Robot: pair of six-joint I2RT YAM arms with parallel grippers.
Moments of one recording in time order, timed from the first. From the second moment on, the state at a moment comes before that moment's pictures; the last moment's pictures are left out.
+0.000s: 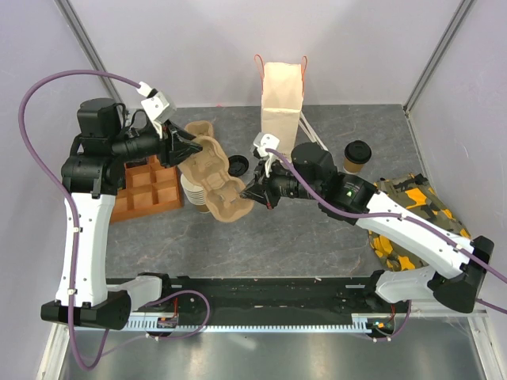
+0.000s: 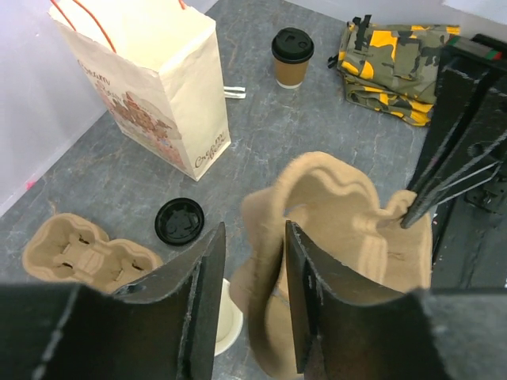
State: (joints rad) left arm -0.07 1.17 1.64 -0.86 0.91 0.37; right arm 0.93 1.29 1.31 -0.33 -0.30 0.12
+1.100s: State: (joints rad) left arm -0.06 1.16 1.55 -0.97 0.87 0.45; right arm 0.71 1.38 1.67 -0.51 -0.24 -0.02
